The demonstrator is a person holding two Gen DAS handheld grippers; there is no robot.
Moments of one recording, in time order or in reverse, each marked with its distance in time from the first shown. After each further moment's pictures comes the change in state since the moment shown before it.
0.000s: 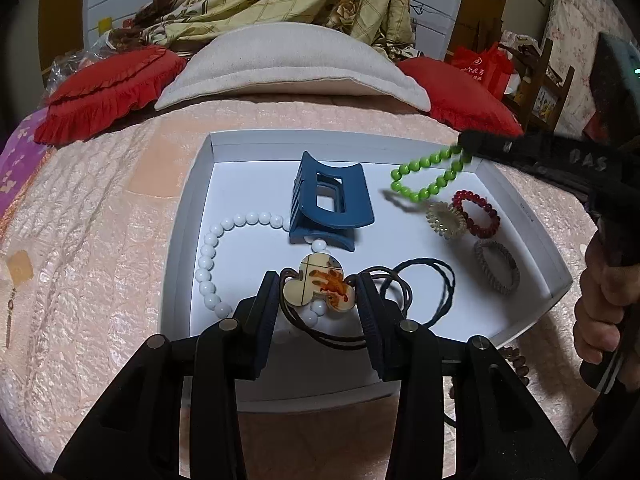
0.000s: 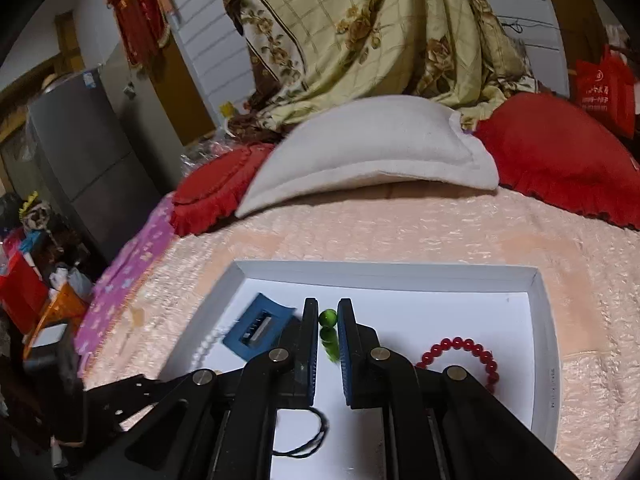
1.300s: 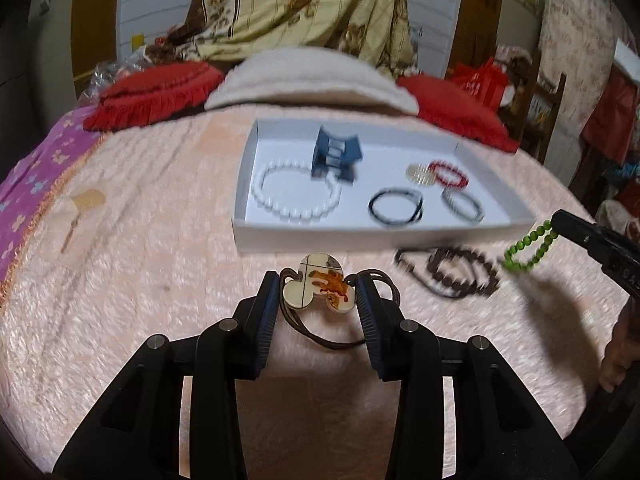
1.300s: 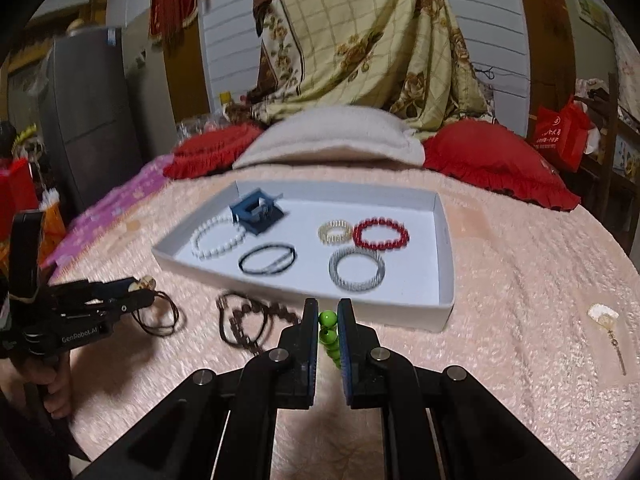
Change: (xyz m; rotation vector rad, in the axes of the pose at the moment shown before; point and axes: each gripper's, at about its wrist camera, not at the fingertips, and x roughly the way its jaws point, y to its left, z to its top) left arm -0.094 -0.001 -0.083 -0.010 -0.117 0.039; right arm -0.141 0.018 -0.145 -0.159 -0.103 -0.165
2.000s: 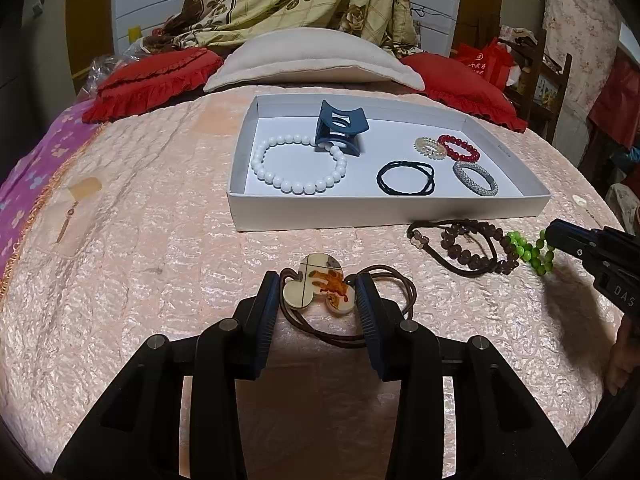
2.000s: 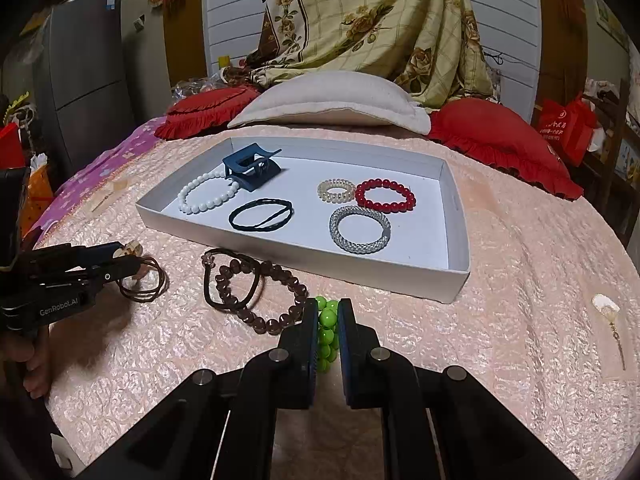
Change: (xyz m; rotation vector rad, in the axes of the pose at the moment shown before) left arm 0.020 -0.004 -0.013 0.033 0.073 0.043; right arm 0.027 0.012 -0.020 -0.064 0.129 -0.046
